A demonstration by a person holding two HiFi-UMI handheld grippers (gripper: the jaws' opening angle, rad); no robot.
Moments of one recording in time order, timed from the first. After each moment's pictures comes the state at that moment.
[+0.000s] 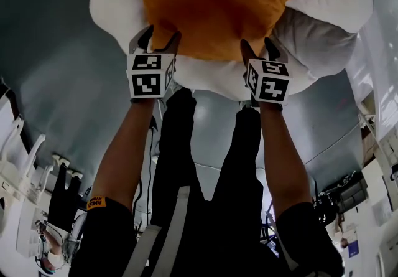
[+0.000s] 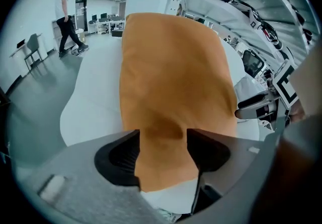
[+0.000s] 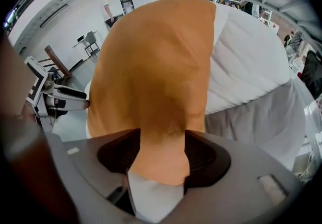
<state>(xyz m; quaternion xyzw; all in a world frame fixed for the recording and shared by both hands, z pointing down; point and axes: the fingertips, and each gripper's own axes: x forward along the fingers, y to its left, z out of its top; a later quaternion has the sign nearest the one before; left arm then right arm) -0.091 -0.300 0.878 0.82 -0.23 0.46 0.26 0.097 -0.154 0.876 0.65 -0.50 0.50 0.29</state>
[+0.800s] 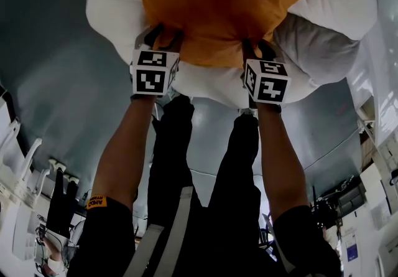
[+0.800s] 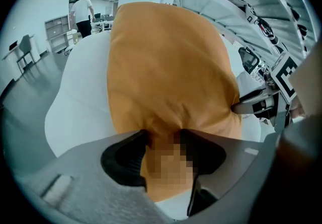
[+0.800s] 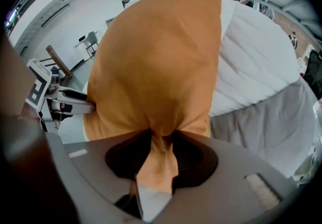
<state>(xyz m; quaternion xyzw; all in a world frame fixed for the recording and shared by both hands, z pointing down) -0.078 -0.303 0.907 0.83 -0.20 0.46 0.26 0.091 -0.172 0.894 0.65 -0.51 0.49 0.29</state>
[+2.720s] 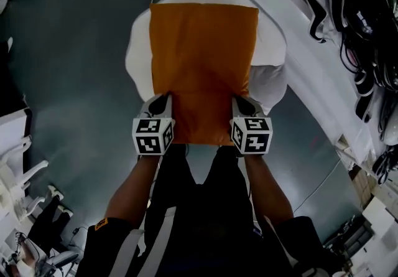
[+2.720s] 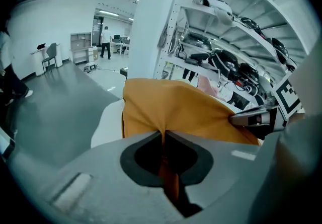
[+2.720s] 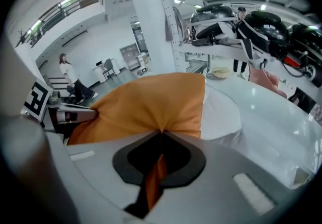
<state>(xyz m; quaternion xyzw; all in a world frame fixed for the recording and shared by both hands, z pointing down) -0.068 -0.248 0.540 0.85 -0.30 0.34 0.27 0.105 -0.141 0.540 0.67 -0.58 0.42 0.20</state>
